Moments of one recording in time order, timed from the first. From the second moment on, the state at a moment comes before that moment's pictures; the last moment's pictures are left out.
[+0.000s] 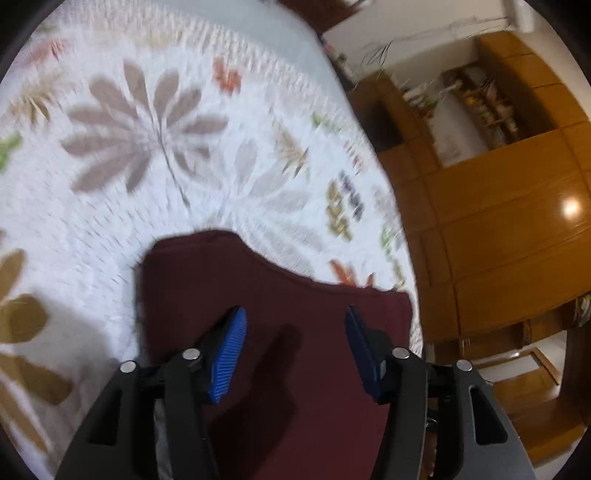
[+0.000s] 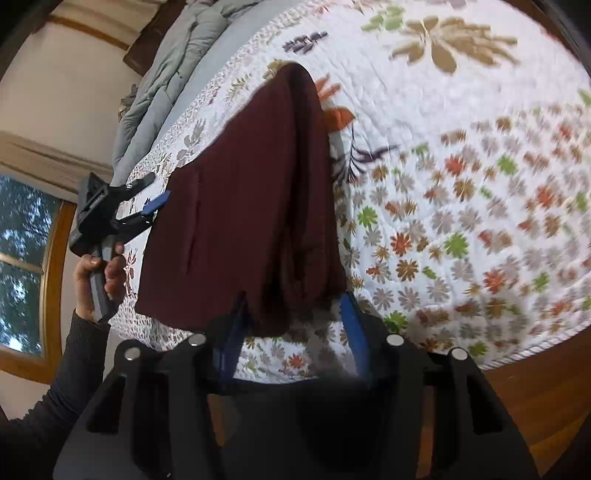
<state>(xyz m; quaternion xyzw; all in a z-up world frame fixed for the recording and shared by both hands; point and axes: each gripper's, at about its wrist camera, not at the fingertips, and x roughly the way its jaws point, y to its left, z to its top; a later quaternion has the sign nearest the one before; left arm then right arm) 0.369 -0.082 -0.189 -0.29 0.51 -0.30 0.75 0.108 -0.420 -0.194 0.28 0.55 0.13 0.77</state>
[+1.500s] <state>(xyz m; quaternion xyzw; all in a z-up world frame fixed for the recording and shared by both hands) 0.320 -0.074 -0.207 -0.37 0.51 -0.41 0.67 0.200 -0.411 -0.212 0.36 0.53 0.31 0.71</state>
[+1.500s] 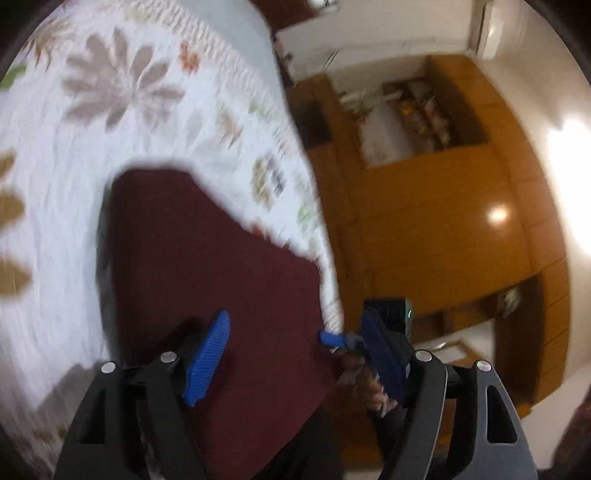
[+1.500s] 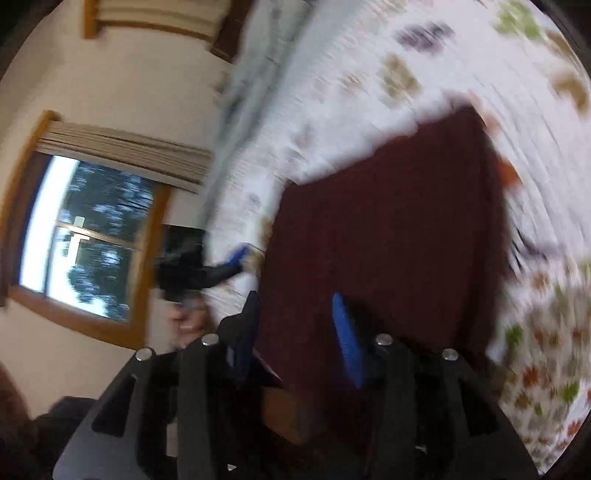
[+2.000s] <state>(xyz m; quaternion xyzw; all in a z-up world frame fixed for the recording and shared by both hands) 0.318 -0.016 -0.226 -0.38 0.56 -0.34 0.66 0.206 -0.486 -0.214 0.40 0.58 0.26 0.66</state>
